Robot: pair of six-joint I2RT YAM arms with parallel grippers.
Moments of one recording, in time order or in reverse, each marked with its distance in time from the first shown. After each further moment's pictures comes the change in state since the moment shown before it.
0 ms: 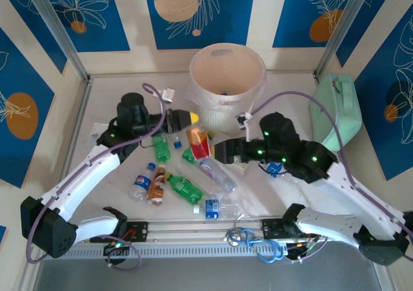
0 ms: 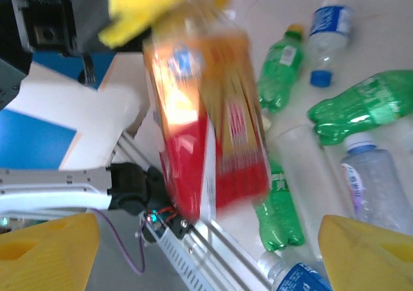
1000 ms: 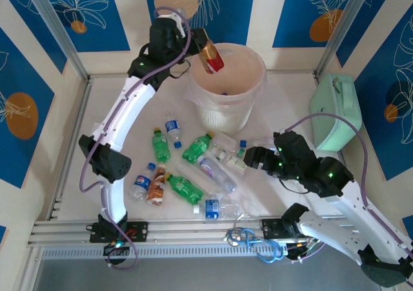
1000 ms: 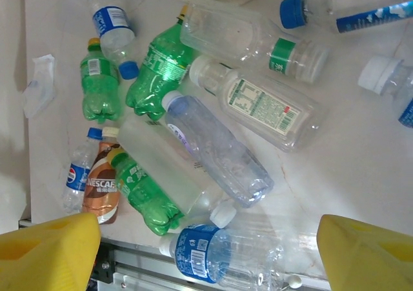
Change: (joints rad) left arm -0.071 0.804 1.254 -0.437 -0.679 0.236; right arm -0.122 -0.163 -0.151 -0.333 0.264 0.283
